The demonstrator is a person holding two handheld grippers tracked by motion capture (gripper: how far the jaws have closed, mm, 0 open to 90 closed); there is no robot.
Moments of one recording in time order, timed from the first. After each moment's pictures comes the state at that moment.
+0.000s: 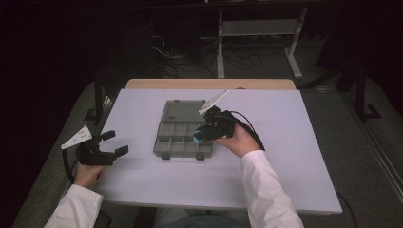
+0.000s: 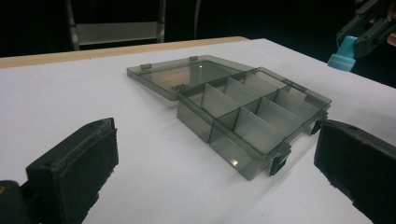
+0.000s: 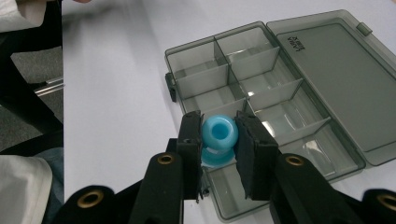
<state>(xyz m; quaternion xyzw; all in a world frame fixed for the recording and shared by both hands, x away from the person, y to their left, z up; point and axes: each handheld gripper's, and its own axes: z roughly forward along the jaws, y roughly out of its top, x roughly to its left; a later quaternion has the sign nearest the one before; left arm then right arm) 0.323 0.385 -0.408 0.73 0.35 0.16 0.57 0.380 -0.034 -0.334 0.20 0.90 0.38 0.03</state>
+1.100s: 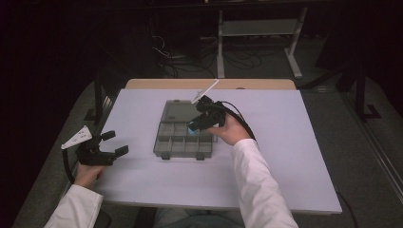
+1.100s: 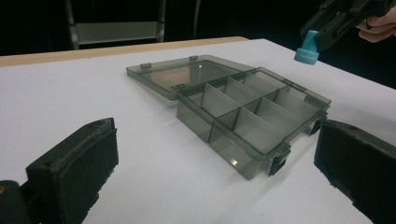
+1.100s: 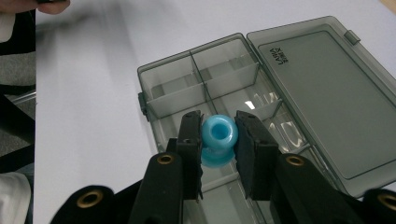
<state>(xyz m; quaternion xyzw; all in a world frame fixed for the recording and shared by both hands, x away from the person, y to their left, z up) 0.323 0.385 -0.409 0.72 0.36 0.16 0.57 0.418 -0.013 -0.335 0.21 0.91 0.36 0.03</state>
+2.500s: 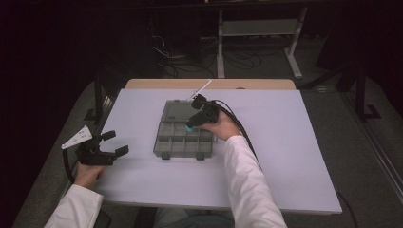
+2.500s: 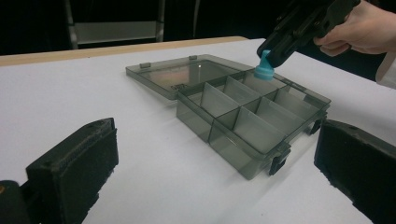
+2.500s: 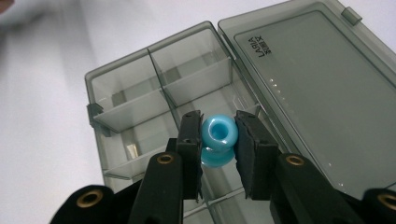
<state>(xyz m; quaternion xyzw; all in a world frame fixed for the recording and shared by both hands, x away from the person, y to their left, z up) 0.323 0.385 -0.409 0.72 0.36 0.15 0.57 0.459 0.004 -0.372 0.24 0.91 0.35 0.01</state>
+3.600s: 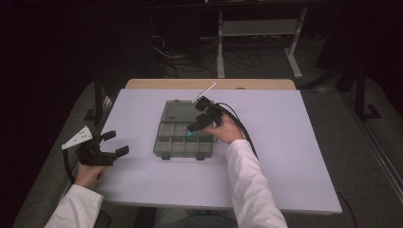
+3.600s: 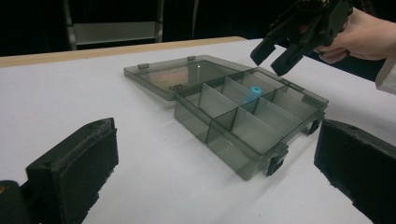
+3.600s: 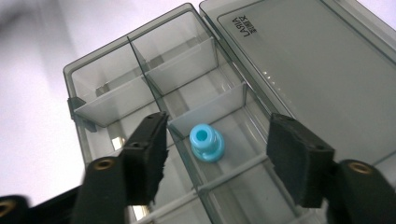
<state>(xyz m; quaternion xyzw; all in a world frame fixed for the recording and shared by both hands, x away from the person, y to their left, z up) 0.322 0.383 -0.409 0.72 0.35 0.15 0.57 0.455 -0.012 -0.380 0.29 0.89 0.35 0.01</state>
